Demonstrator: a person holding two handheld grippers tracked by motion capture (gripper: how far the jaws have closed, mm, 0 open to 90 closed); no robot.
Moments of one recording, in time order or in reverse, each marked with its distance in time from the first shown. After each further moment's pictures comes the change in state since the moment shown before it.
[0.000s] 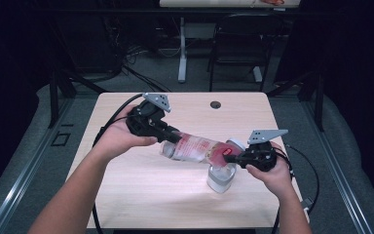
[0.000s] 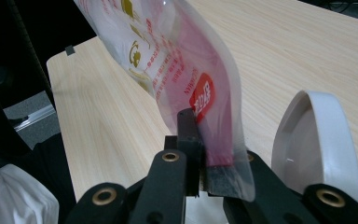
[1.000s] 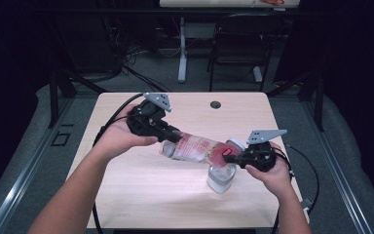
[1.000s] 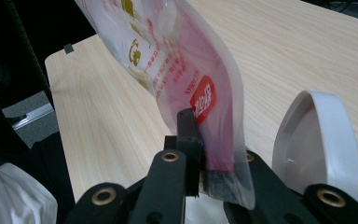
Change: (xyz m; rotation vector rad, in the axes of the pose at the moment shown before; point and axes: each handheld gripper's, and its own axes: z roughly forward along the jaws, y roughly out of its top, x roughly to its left) left arm -0.001 0.002 -0.001 0.004 0.003 0.006; right arm 0.001 0.000 0.001 0.004 -0.005 -0.003
